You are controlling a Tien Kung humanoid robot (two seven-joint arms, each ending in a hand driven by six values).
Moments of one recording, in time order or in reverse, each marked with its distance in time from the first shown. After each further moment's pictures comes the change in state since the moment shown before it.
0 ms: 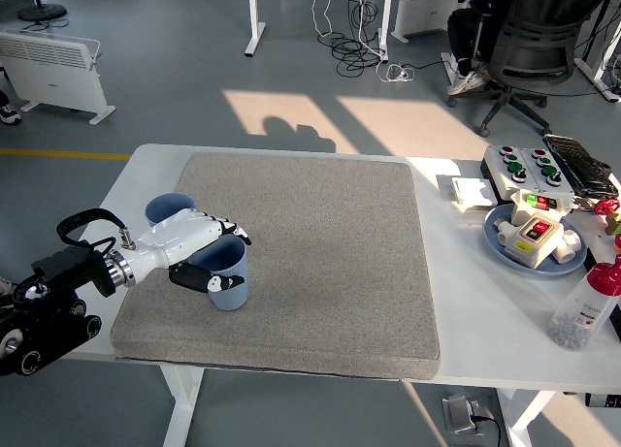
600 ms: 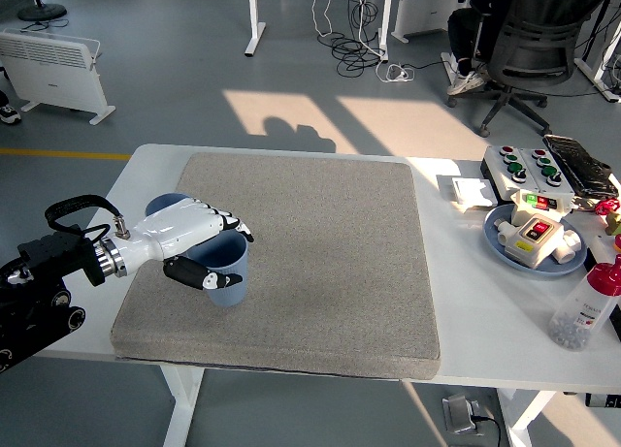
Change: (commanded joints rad) left arm -0.020 0.118 -0.073 -0.192 0.122 -0.069 0.037; right arm -0.013 -0.002 -0.001 0.000 0.011 -0.003 0.001
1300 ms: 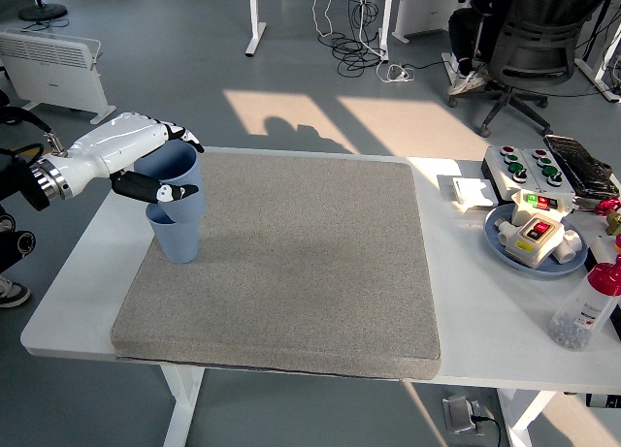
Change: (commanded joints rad) left arm -0.143 0.088 -0.062 0.120 -0.127 -0.037 -0.022; right arm -0.007 -0.003 0.003 0.002 -0.003 -0.002 -0.003
